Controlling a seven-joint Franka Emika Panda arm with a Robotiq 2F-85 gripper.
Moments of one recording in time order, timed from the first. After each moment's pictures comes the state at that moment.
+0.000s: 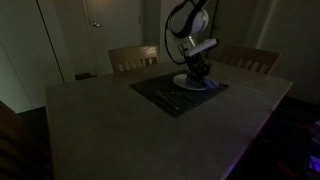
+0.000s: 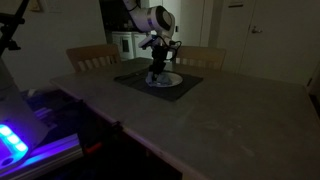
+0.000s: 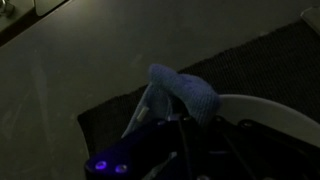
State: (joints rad) arm 0.10 0.70 -0.11 -1.76 -0.10 1.84 0.45
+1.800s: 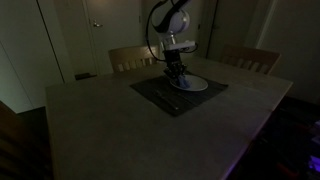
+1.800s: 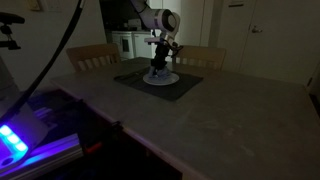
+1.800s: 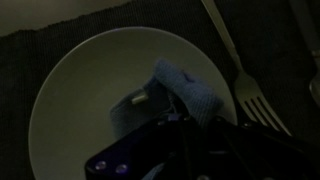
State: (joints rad) arm 0.05 0.92 0.00 -1.34 0.06 1.72 0.27
